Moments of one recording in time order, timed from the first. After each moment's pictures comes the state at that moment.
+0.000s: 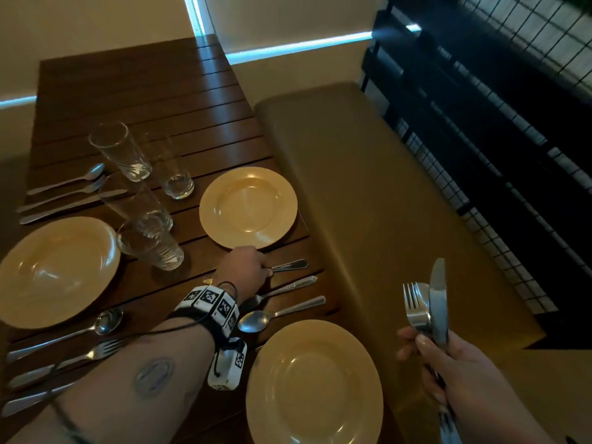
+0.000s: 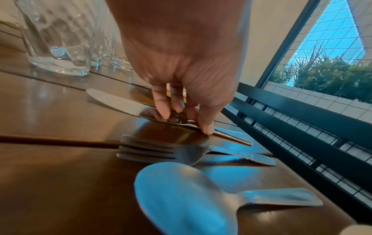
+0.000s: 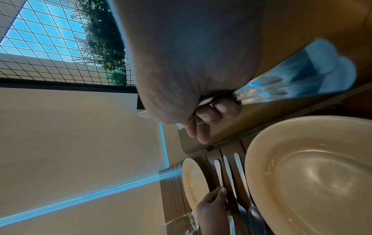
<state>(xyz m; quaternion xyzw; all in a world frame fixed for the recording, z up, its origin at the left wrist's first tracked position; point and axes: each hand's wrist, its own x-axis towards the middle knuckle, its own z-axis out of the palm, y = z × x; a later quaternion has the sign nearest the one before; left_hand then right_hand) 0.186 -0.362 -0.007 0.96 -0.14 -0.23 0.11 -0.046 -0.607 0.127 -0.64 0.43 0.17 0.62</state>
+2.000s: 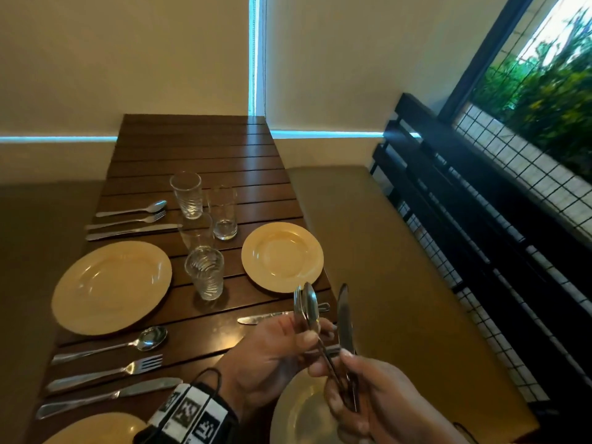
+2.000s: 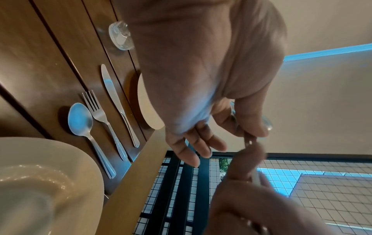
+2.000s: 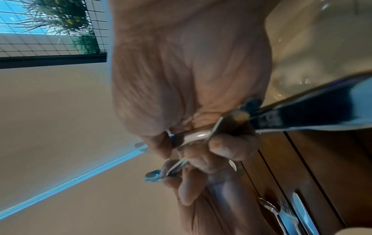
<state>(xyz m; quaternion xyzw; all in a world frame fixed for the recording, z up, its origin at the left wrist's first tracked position) 0.064 -0.302 0.127 0.33 0.01 -0.42 0.84 -0.004 -0.487 0.178 -0.41 0.21 0.37 0.81</state>
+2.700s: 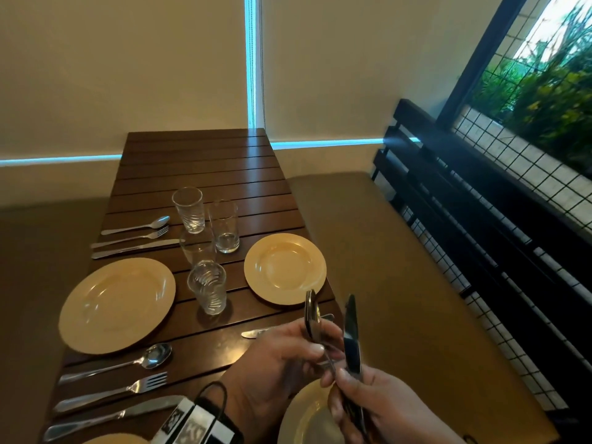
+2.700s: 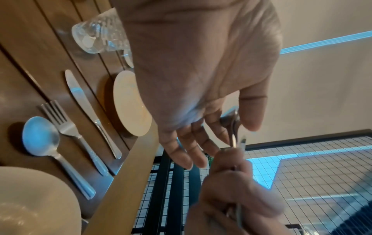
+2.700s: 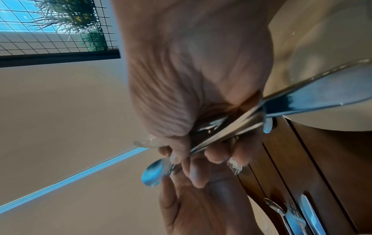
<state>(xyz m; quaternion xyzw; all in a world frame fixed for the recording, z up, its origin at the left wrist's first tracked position) 0.069 -0.309 0.146 0.37 -0.01 -0.42 0.83 0.008 -0.491 0.181 -0.51 0.25 0.34 0.75</state>
